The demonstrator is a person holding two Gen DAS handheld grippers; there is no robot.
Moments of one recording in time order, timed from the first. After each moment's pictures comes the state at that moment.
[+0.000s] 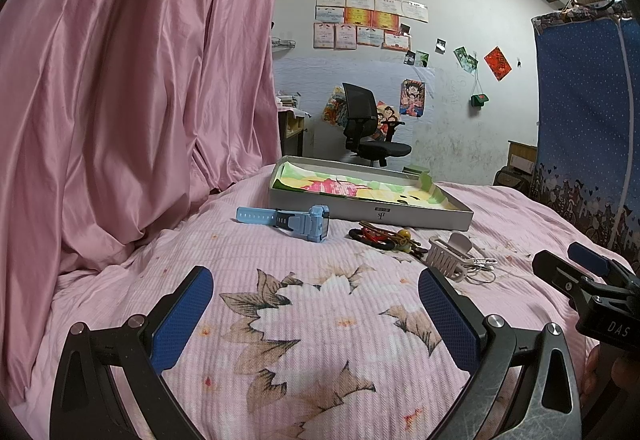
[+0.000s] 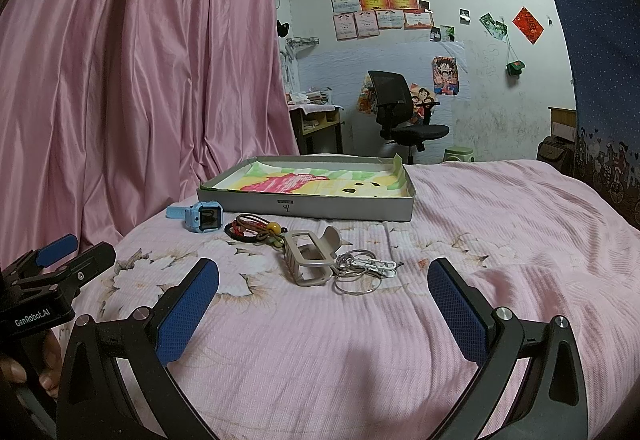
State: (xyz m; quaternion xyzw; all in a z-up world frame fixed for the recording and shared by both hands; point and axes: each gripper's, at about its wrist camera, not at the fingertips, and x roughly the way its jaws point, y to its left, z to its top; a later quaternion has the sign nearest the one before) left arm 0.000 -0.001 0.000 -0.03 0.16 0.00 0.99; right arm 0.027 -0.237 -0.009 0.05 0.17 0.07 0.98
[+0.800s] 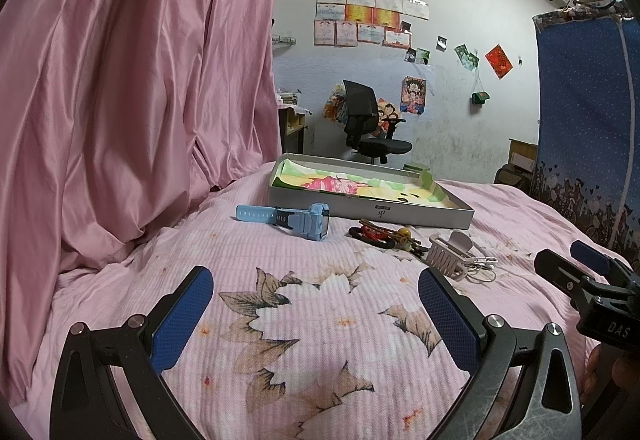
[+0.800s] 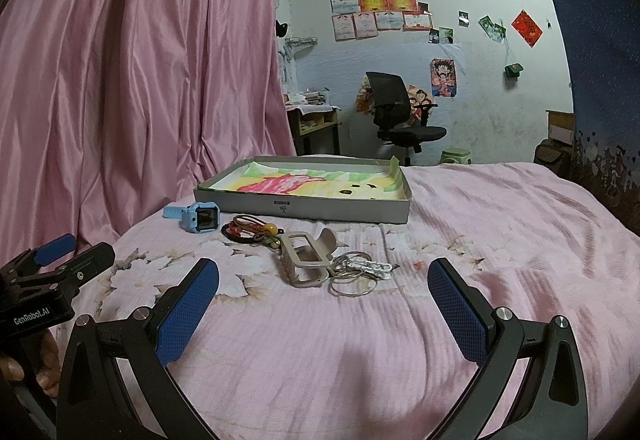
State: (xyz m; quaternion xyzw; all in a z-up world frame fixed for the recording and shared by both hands) left arm 0.000 0.001 0.001 -0.03 0.16 0.00 0.99; right arm 0.026 -0.236 -0.007 0.04 0.17 0.06 0.98
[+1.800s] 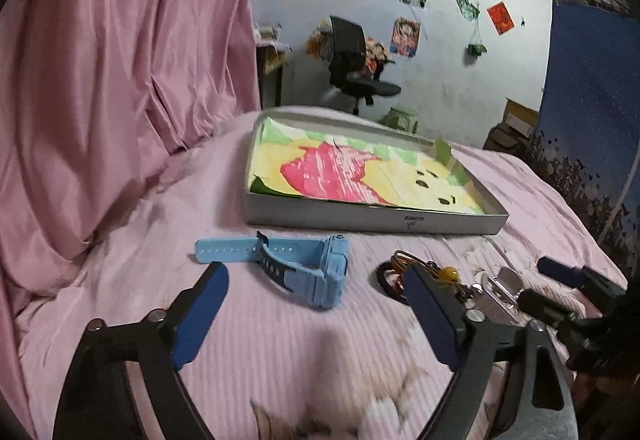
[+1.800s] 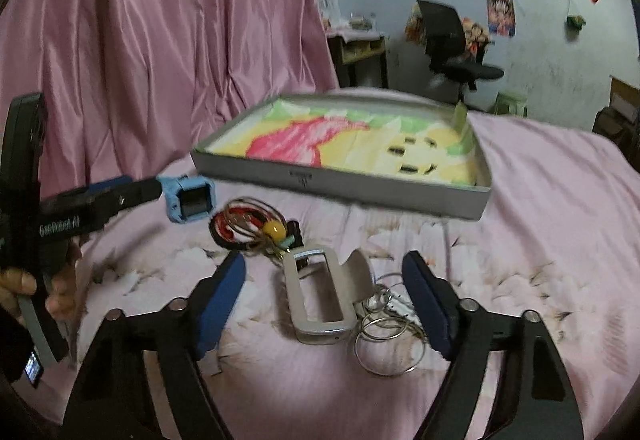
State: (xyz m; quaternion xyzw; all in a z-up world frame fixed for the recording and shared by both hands) left arm 0.156 0.022 0.014 -0.04 0.31 -0.05 0.95; right arm 0.157 -0.215 -0.023 0.03 0.32 0.16 0.93
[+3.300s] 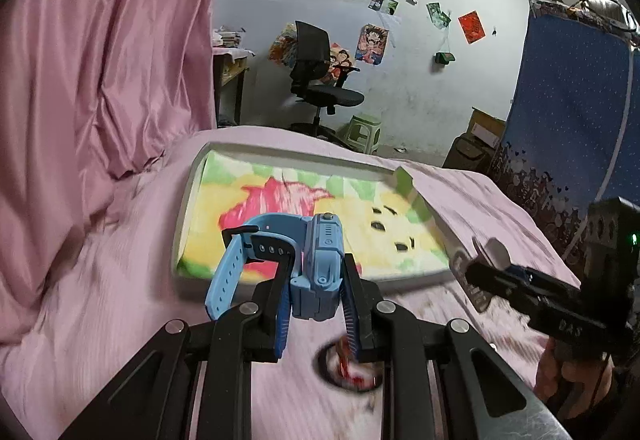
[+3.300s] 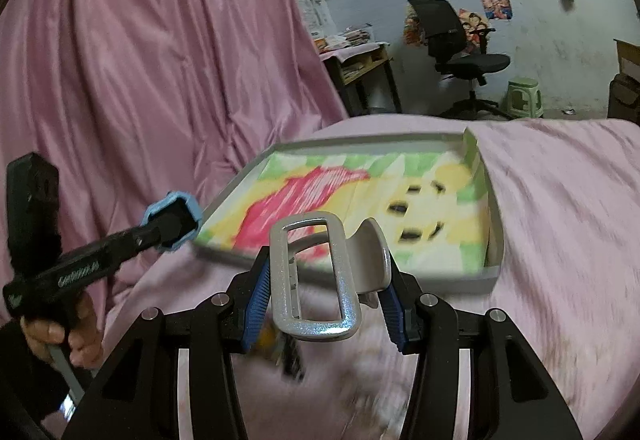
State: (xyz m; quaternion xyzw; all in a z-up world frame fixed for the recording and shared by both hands) left arm 0.220 -0.009 0.049 -0.05 0.29 -0.12 0.95; right arm 0.247 -0.246 0.013 0.11 0.29 0.18 0.93
